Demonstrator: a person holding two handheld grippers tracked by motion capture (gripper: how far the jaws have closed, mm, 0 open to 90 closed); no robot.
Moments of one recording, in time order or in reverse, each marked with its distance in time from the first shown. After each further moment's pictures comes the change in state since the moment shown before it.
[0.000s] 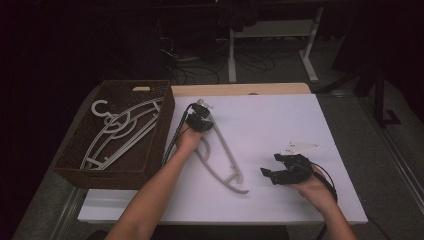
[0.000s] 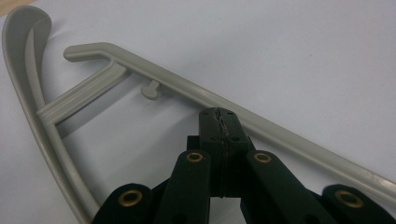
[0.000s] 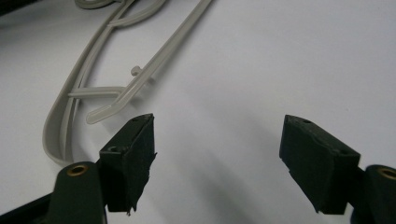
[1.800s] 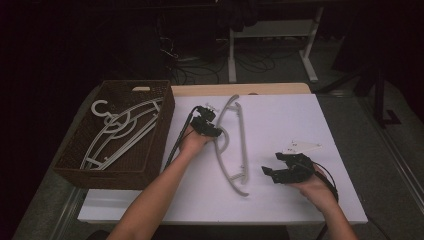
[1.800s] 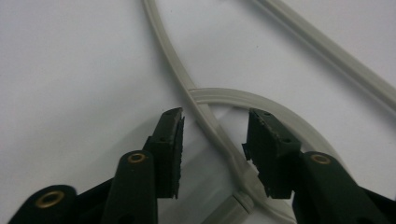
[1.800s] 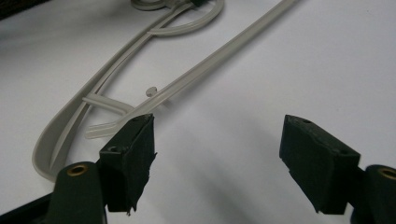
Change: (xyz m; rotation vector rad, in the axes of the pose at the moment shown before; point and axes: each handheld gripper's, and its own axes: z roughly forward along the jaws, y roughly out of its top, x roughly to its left) left arm -0.023 -0.001 -0.006 0.052 -0.040 0.002; right arm -0.003 0.000 -0.002 -0.013 -0.011 0.012
